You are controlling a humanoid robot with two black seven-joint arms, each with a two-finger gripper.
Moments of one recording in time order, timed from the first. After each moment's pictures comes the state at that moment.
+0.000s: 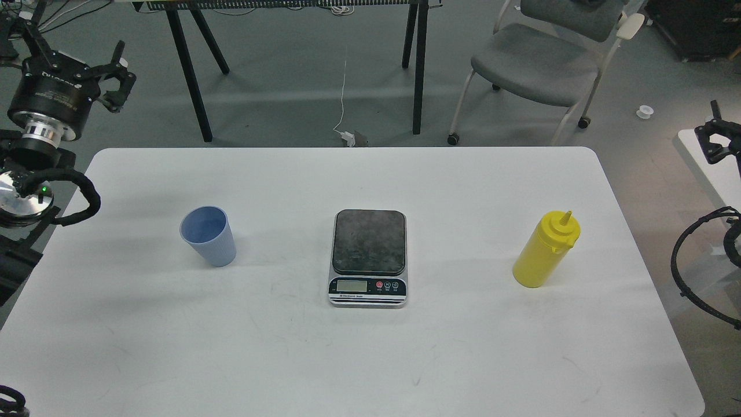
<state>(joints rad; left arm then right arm) -0.71 0.56 -0.89 -0.75 -0.26 -0.47 -0.32 0.64 -0.54 1.10 0.47 0.22 0.49 0.22</state>
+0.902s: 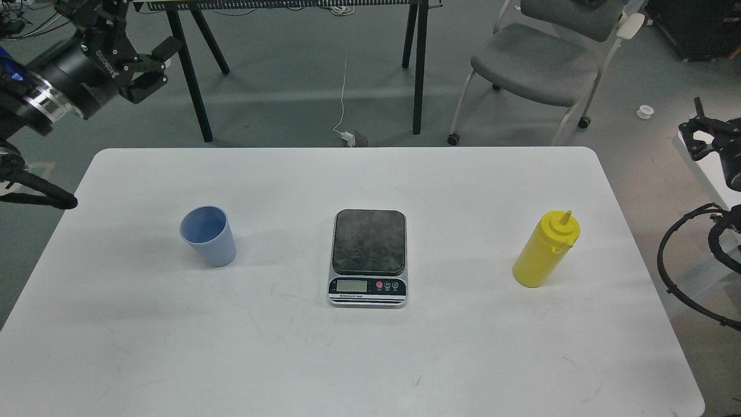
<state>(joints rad) -0.80 0.72 -0.87 -1.02 0.77 -0.48 -0.35 0.64 -0.51 1.10 0.48 0.22 0.49 0.22</state>
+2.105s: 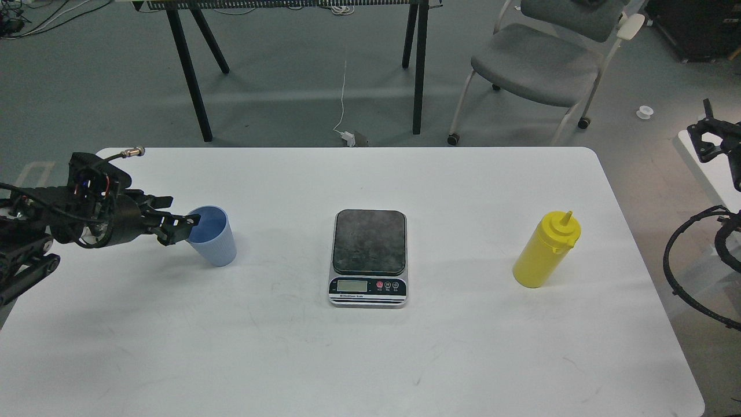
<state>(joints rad) -0.84 0.70 -0.19 -0.80 1.91 -0.09 -0.46 0.63 -0.52 1.11 0.48 0.22 0.49 0.23</state>
